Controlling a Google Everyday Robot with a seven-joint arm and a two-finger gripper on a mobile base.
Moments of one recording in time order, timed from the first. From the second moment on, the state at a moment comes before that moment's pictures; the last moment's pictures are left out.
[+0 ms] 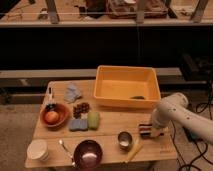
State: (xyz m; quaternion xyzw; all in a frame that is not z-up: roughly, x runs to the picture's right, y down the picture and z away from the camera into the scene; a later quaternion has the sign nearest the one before) arm 0.286 0.216 0.806 -0.30 -0.02 0.05 0.95
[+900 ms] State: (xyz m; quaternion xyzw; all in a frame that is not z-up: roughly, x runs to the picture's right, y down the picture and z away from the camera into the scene) arm 0.282 0.156 0.852 -0.28 0.00 0.06 0.96
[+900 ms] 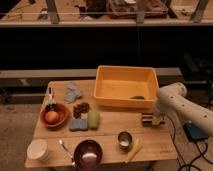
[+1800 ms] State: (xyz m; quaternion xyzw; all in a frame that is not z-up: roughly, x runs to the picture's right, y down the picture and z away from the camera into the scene) arm 0.238 0.208 0.819 -0.30 -0.05 0.04 0.95
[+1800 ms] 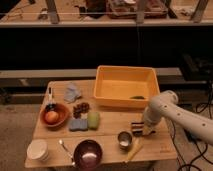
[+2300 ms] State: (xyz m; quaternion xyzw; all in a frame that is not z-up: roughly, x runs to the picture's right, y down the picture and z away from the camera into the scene) arm 0.308 0.211 0.807 -0.30 -0.01 0.09 0.95
